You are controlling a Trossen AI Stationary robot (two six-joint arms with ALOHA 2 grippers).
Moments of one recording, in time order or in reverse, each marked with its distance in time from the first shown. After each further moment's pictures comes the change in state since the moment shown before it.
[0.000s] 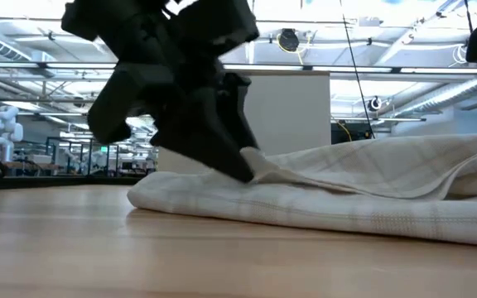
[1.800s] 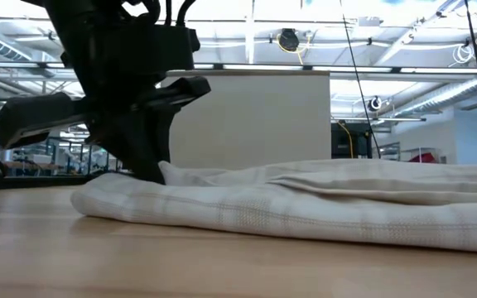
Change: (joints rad) left arm -0.055 -0.070 0.000 -0.436 -0.072 0.067; right arm 0.008 -0.168 0.008 -0.020 0.135 0.184
